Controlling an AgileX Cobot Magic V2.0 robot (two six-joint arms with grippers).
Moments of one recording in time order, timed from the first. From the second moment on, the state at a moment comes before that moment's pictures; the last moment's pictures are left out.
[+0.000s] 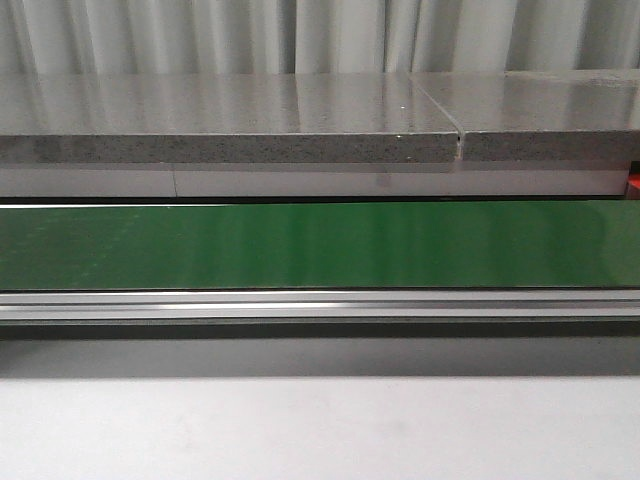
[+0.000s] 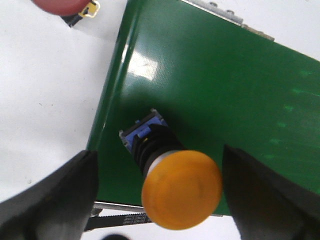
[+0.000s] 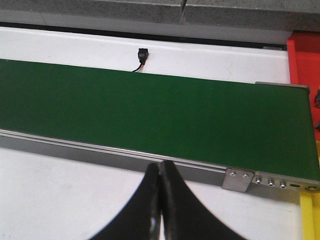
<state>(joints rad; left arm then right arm) 0.31 1.74 -1.42 -0.26 1.21 0.08 0.23 0.46 -0.67 -0.02 0.76 0.11</state>
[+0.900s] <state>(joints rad) 0.52 1.56 -1.35 -0.26 1.20 0.10 0.23 0.46 -0.67 -0.02 0.76 0.11</state>
